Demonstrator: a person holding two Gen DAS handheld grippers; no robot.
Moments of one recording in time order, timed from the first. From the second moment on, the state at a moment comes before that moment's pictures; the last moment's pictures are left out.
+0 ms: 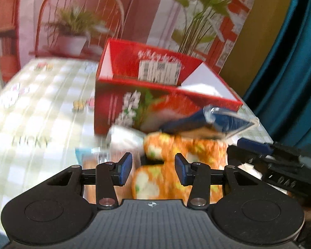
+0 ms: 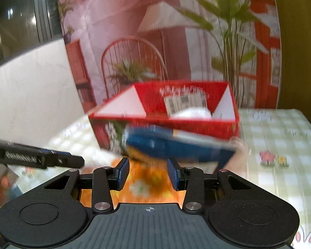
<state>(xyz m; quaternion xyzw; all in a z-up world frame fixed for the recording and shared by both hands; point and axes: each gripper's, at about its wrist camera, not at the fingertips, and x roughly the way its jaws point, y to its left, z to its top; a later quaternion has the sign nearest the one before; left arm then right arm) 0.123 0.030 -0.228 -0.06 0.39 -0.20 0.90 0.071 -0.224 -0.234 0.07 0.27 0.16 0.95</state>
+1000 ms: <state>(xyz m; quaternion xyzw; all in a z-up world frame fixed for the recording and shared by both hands) 0.125 0.036 -0.256 -0.08 0.43 -0.17 0.88 0.077 -0.224 -0.278 0.08 0.35 0.12 0.93</state>
